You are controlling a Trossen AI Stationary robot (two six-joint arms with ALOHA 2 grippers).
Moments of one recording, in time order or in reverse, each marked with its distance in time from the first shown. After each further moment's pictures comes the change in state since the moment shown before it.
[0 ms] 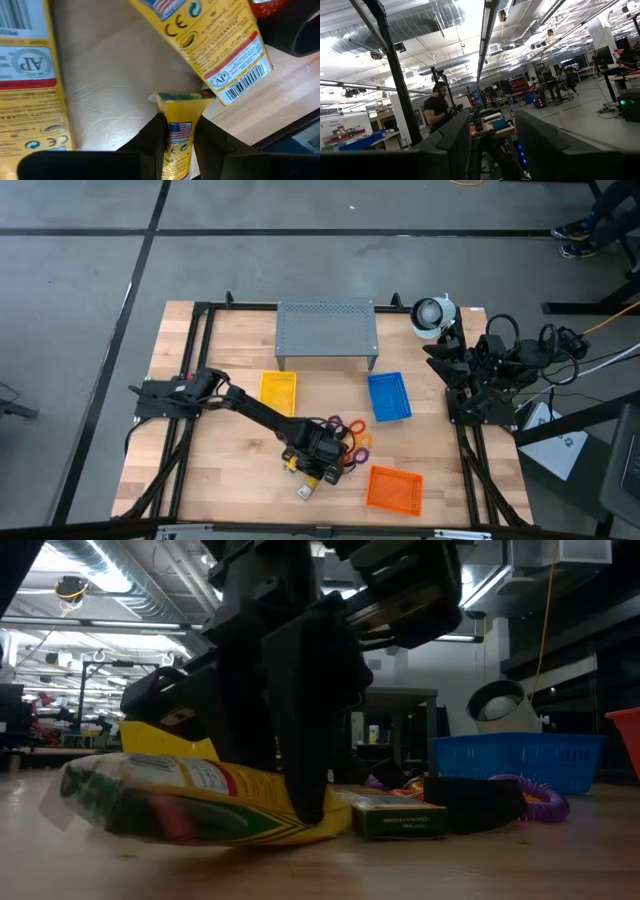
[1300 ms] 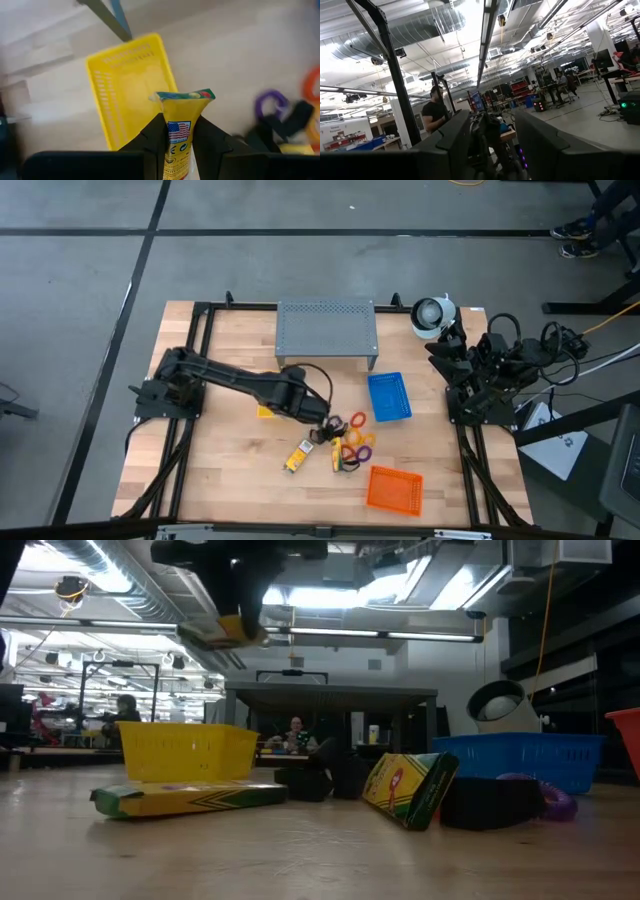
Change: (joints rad) left arm 0.207 -0.378 0.166 -0.837 -0.703 -0.002; right arm 0.000 0.000 0.000 0.030 0.003 -0.004
